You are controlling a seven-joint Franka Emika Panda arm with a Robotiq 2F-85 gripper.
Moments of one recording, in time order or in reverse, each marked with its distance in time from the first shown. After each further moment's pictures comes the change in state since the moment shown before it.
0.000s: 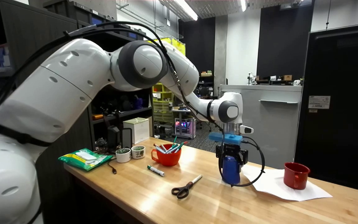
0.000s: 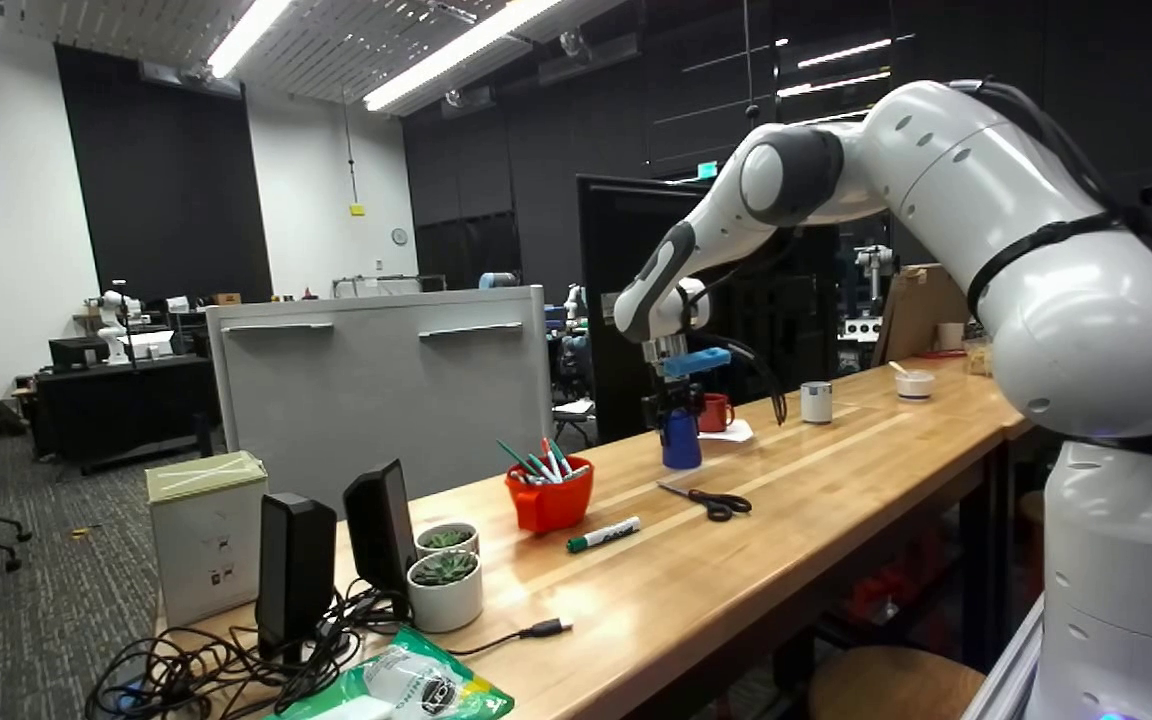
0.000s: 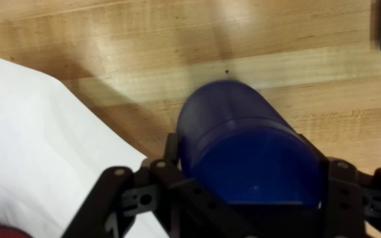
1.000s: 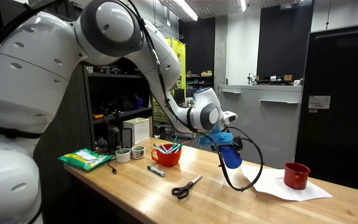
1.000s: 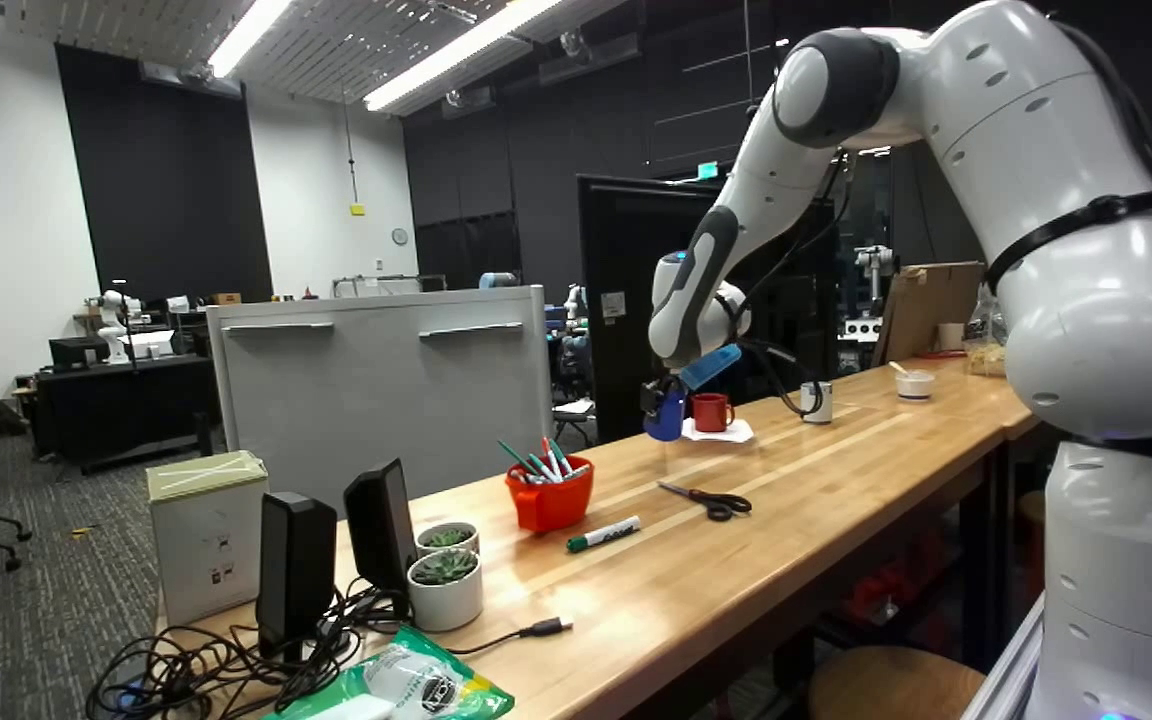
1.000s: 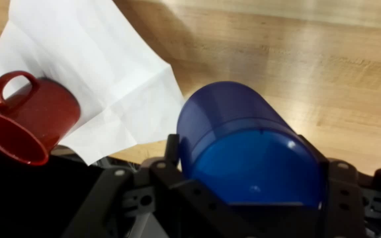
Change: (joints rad) arm 0.080 -0.276 -0.058 -0.531 -0.254 0.791 0.055
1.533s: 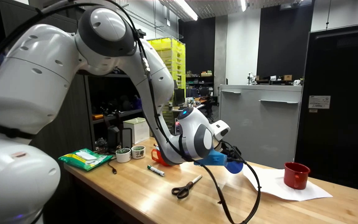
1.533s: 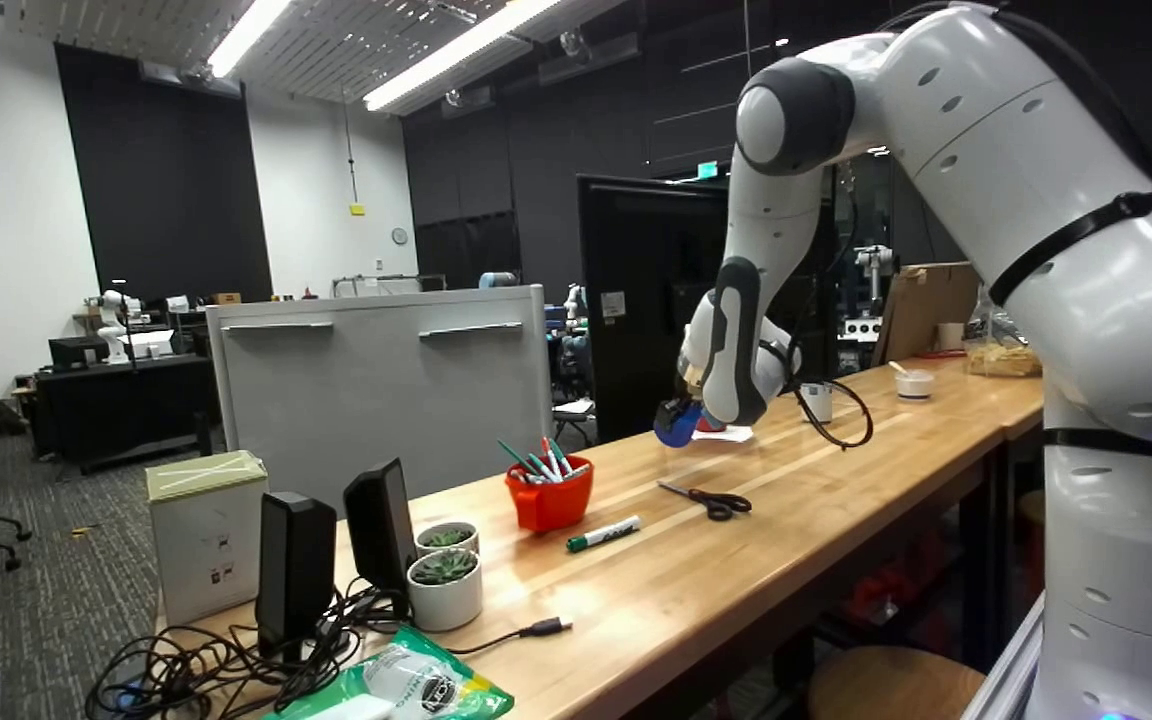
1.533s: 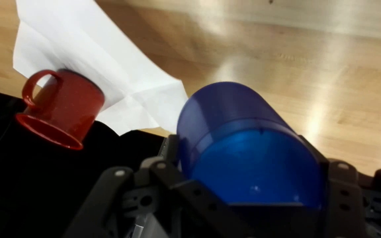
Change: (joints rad) arm 0.352 0.099 -0.447 -0.246 -0.095 0.596 0.271
